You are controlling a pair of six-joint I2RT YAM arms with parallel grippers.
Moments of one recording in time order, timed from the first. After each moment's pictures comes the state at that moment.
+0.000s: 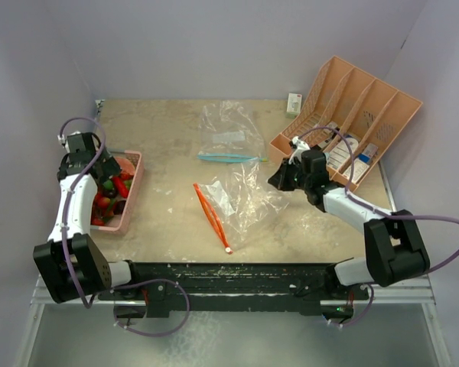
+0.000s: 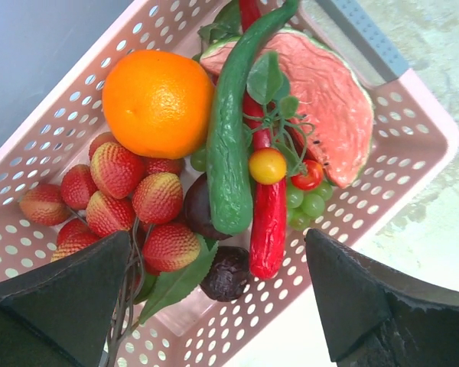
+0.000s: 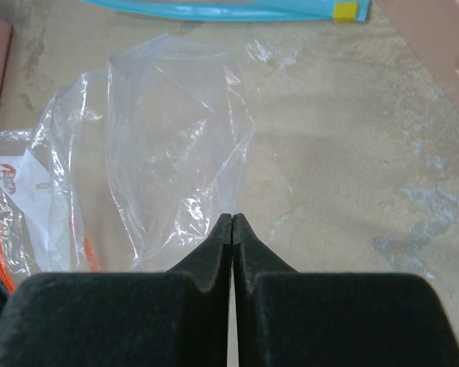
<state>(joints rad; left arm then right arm) 0.28 1.30 1.03 -0.60 -0.24 -0.35 0.31 1.39 0.67 0.12 -0.29 0.41</state>
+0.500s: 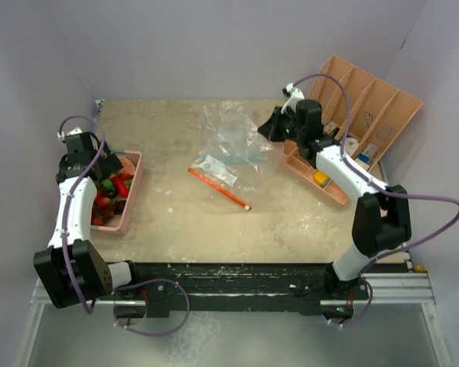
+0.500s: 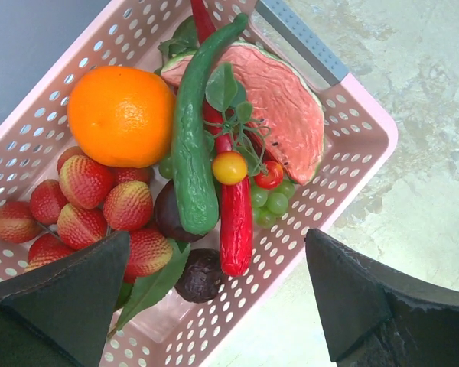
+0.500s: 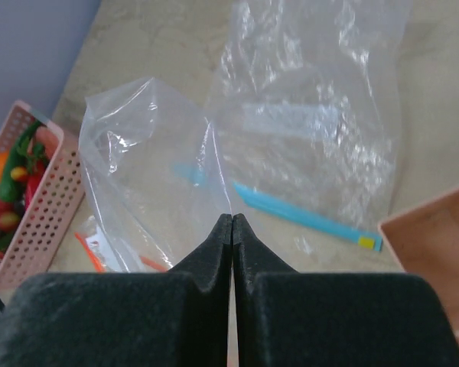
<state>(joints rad) 0.28 1.25 1.02 -0.56 -0.15 -0.35 0.31 1.59 1.19 0.01 -0.31 0.39</state>
